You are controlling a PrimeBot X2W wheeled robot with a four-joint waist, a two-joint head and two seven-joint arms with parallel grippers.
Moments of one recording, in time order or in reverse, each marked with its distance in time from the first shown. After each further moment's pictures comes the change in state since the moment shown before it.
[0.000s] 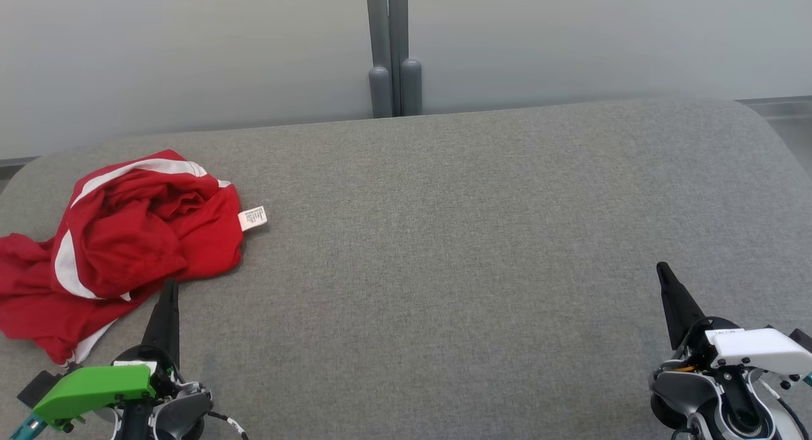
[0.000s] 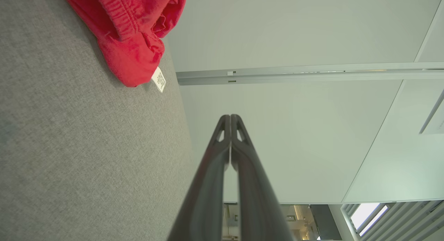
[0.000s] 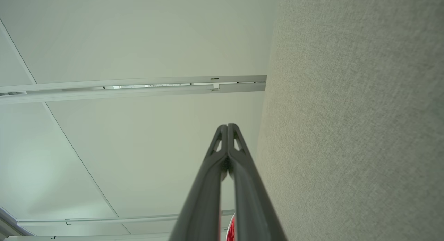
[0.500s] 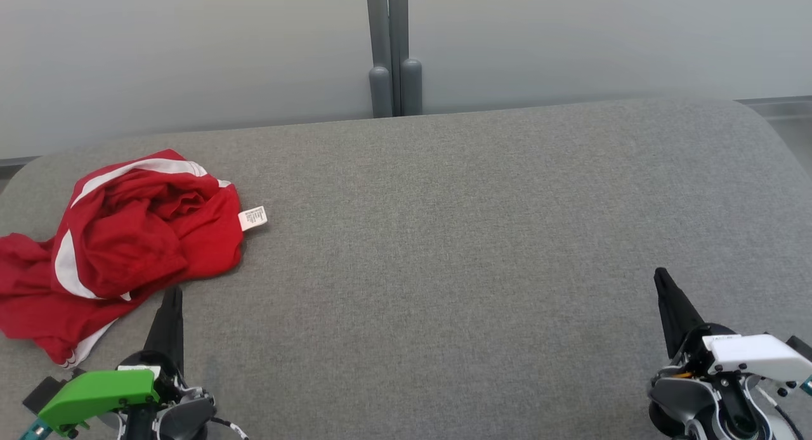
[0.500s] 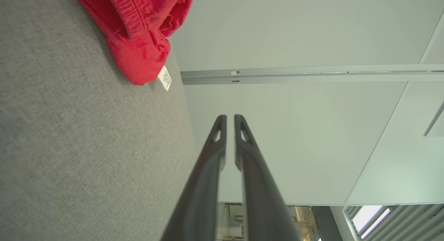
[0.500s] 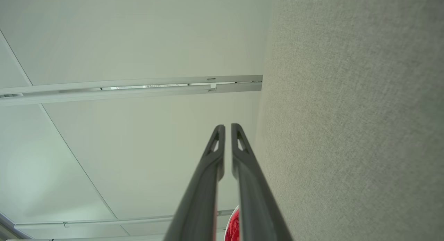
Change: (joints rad) left arm 0.005 -0.002 -0.001 0.013 0.000 0.002 -0.001; right arm 0.007 0.004 0.000 0.012 -0.001 0.000 0.000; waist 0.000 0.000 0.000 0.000
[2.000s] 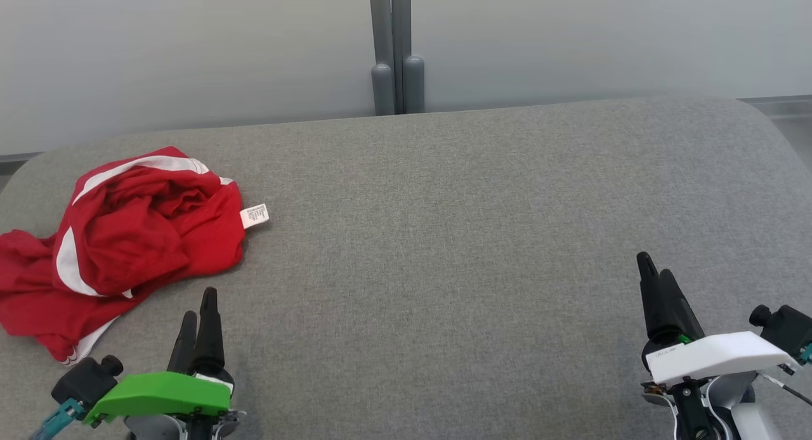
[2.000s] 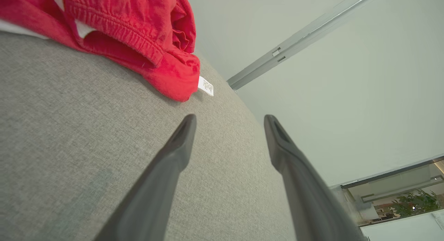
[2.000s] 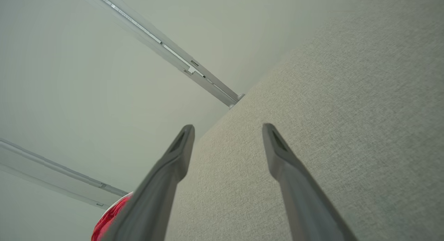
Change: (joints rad) left arm 0.022 -0.002 -0.103 0.043 0.582 0.006 -0.173; right arm 0.051 -0.002 0.083 -0.113 -0.693 0.000 -0.174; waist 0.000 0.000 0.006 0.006
